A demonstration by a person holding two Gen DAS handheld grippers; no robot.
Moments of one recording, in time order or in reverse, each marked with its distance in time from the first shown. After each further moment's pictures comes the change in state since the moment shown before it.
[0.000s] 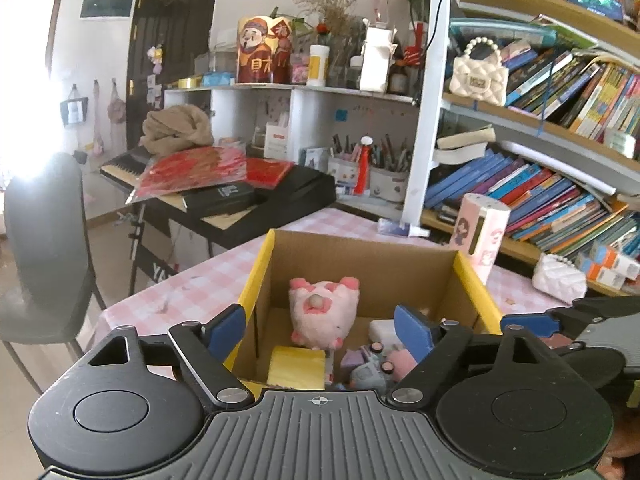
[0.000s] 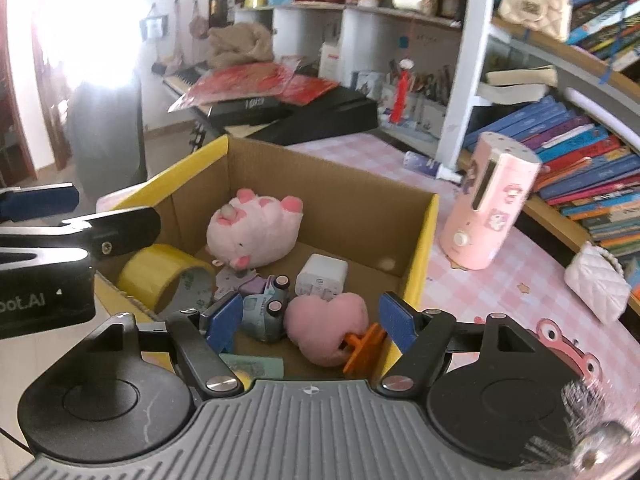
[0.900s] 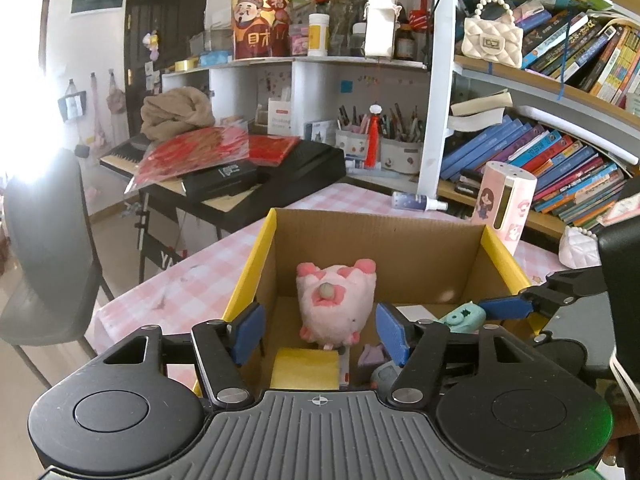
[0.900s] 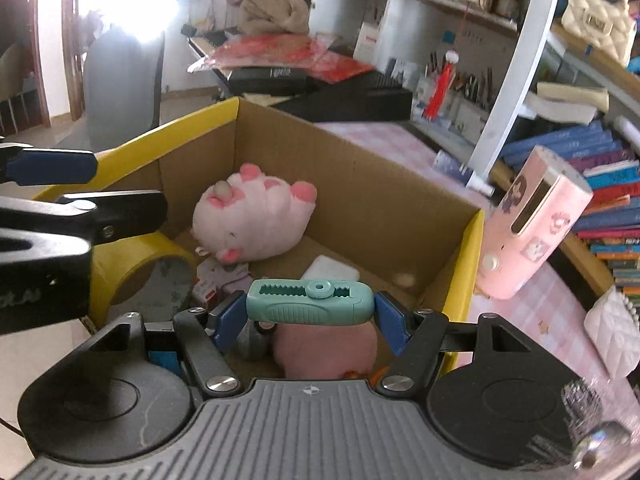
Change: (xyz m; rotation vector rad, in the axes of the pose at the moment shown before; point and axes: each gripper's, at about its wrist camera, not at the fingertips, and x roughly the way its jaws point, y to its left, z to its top) left arm 0.047 -0.003 0.001 0.046 0.078 0.052; right arm 0.067 0.004 0.012 -0.160 0.083 0.037
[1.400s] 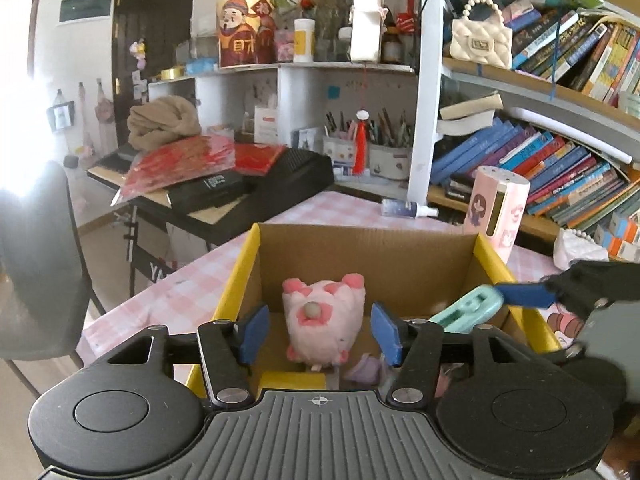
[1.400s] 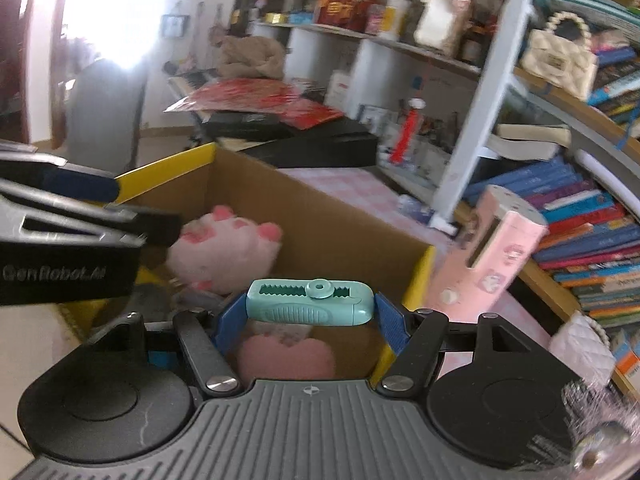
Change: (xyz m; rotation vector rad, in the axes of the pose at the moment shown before) left arm 0.011 -0.006 0.009 0.022 -0.019 -0.024; right arm -0.023 -0.004 -0.008 -0.028 -0.157 -0.079
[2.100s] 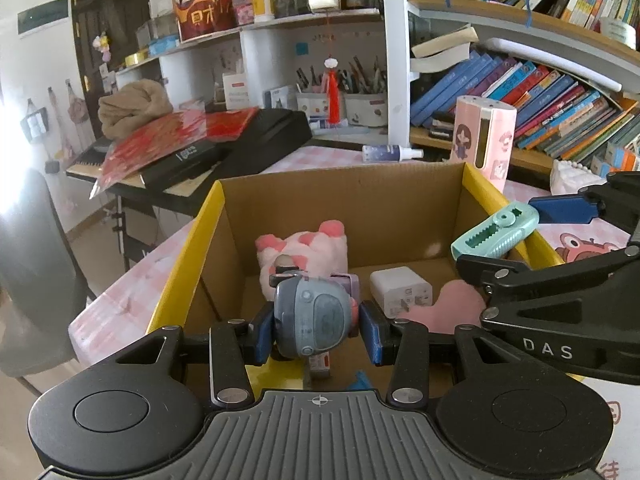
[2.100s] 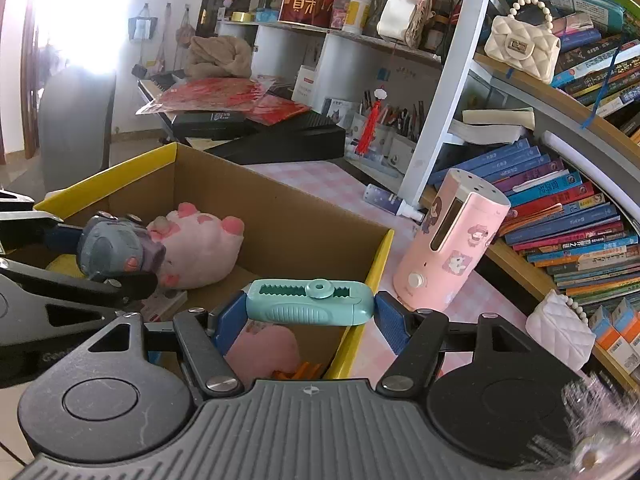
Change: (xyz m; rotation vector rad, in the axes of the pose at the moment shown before) left arm 0.029 -0.021 -0.016 0.129 0.129 -0.014; right arm -0.009 -0.018 -0.007 0.066 0.005 -0.093
